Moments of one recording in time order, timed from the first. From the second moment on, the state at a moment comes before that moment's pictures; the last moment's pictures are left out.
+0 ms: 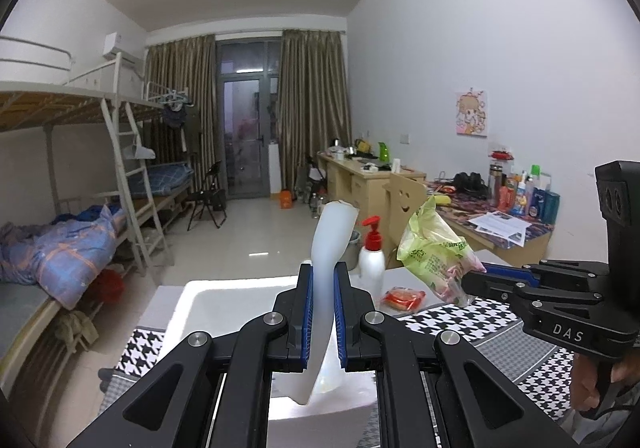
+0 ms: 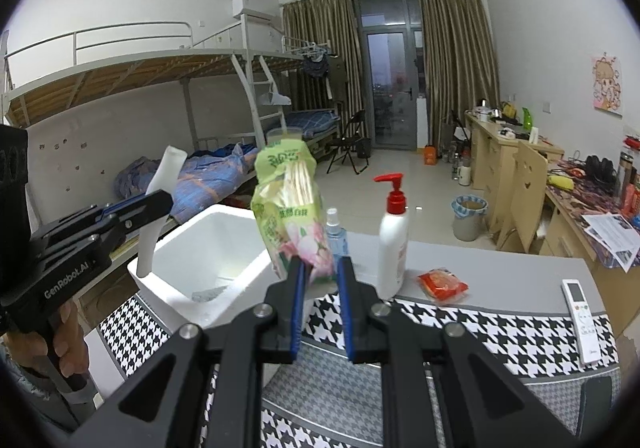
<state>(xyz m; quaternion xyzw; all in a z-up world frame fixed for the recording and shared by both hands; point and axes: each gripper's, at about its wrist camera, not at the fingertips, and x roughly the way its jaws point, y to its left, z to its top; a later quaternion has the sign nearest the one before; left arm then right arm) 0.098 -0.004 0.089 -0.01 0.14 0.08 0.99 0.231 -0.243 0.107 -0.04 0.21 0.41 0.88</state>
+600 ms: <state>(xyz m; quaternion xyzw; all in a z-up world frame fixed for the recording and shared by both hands) 0.087 0.032 0.084 -0.02 0.15 0.13 0.98 0.229 -0.188 0.104 -0.06 0.24 0.45 0.86</state>
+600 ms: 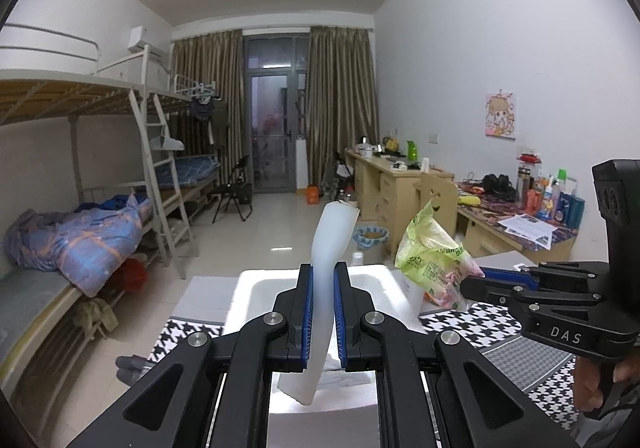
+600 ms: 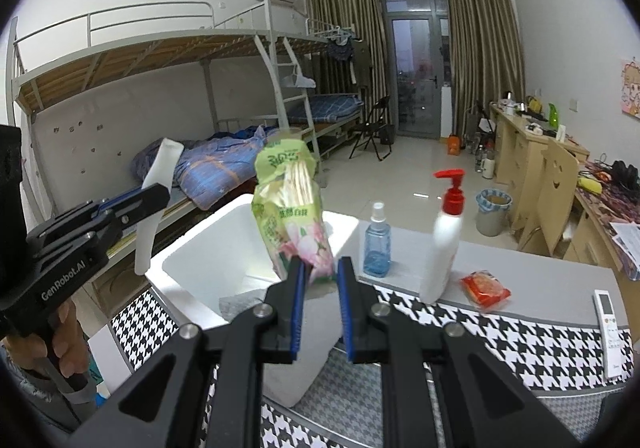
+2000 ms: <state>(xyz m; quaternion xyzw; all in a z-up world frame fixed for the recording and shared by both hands) 0.109 0.047 0.072 -0.02 0.18 0.12 0.98 0.229 -0.178 0.094 -0.07 0.25 0.45 0.86</state>
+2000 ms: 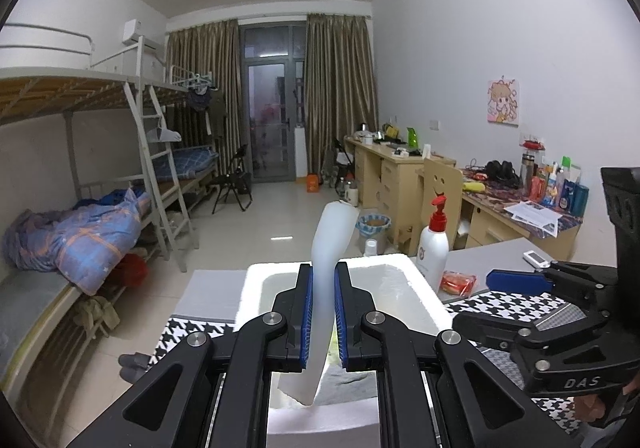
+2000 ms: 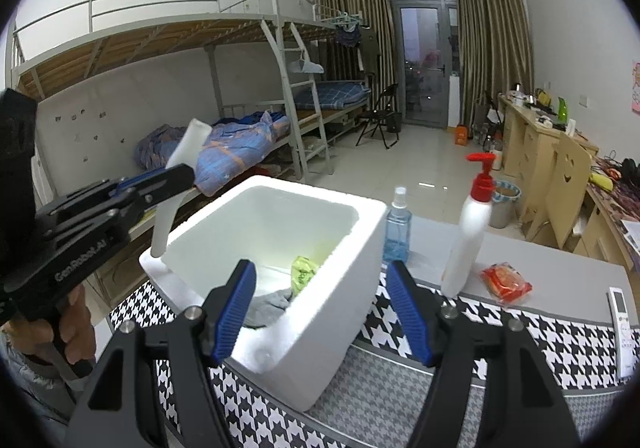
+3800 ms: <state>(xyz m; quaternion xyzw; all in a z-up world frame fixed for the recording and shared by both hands) -0.004 -0.034 0.072 -0.03 0.12 0.13 0.98 0.105 -0.298 0.100 -0.02 0.13 0.38 0.92</state>
